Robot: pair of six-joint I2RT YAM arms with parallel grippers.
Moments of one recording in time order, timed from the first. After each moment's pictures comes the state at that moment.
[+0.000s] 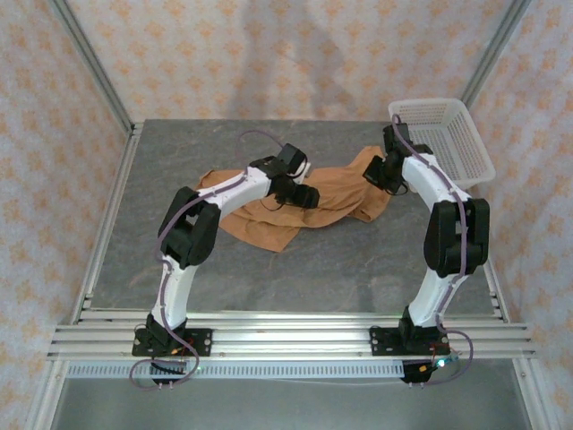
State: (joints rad) left arm -0.56 2.14 1.70 -0.63 0.23 -0.35; right arm 0.09 1.82 1.46 -0.77 -0.13 0.62
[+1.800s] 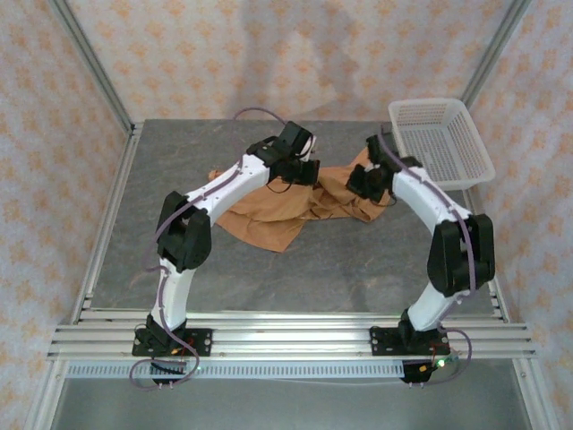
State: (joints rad) left arm -0.58 2.10 1.90 -0.70 0.19 -0.44; right arm 0.26 1.66 1.28 -0.66 -0.23 0.72
